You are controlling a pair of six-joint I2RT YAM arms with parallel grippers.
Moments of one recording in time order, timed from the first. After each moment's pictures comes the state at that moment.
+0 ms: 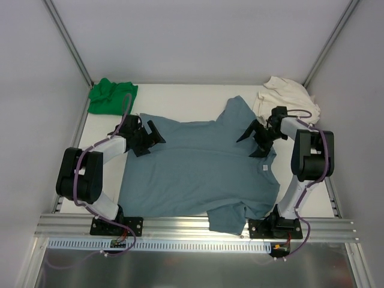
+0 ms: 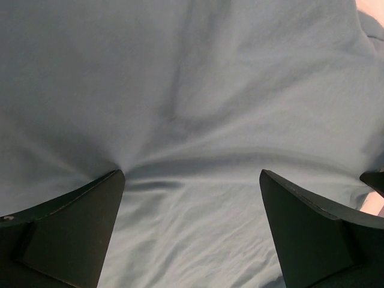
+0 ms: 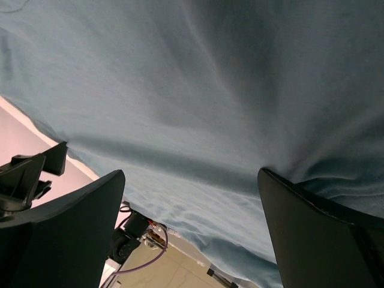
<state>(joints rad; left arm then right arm) -0.16 1.61 0.84 -0.15 0.25 -0.71 -0.03 1.91 1.22 -0.68 -0.55 0.62</state>
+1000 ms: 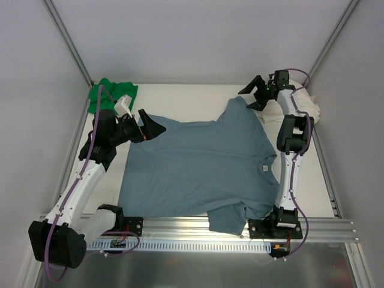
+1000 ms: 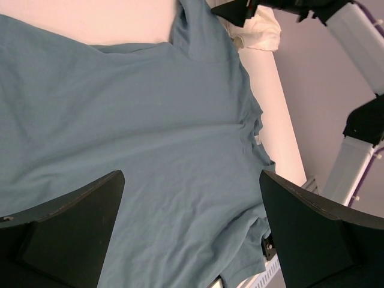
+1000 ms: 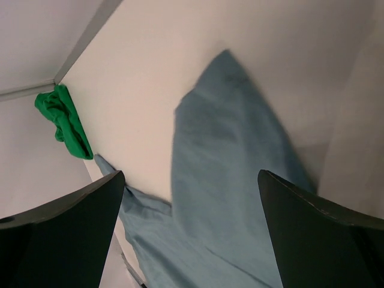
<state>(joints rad) -0.16 1.00 0.85 -0.23 0.52 -0.60 -0.06 2.53 2.28 -0.62 -0.64 0.67</state>
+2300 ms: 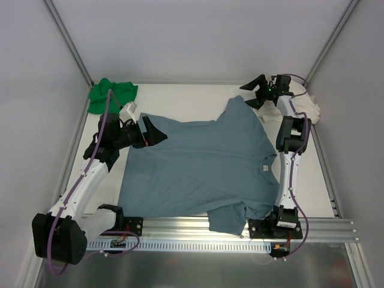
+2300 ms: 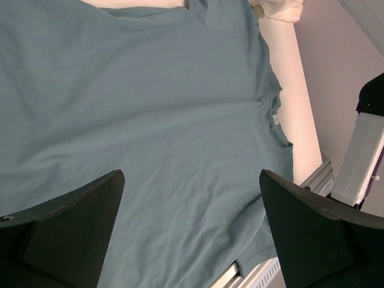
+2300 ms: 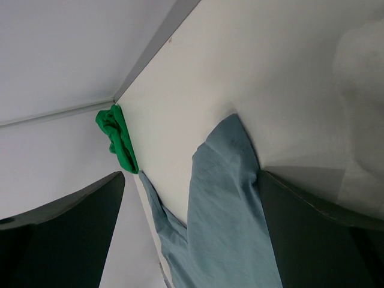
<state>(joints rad) -0.16 1.03 0.78 -0.23 0.55 -0.53 -0.10 2.70 2.34 -0.32 -0.77 0.91</state>
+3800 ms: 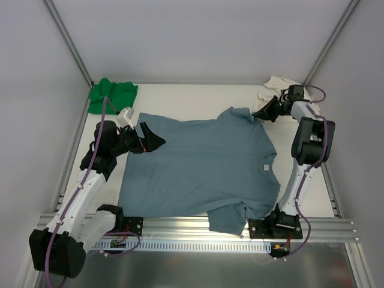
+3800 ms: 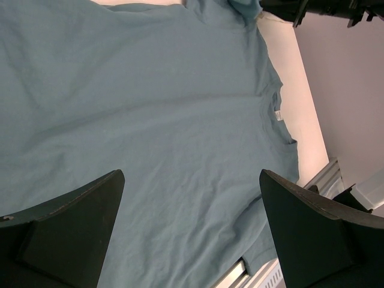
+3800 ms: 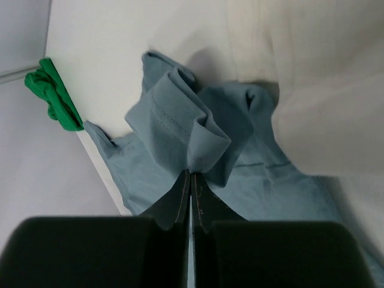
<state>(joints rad) -0.16 0.91 0.71 -0.23 0.53 -0.52 -0.16 2.19 1.69 -0.49 -0.67 0.63</state>
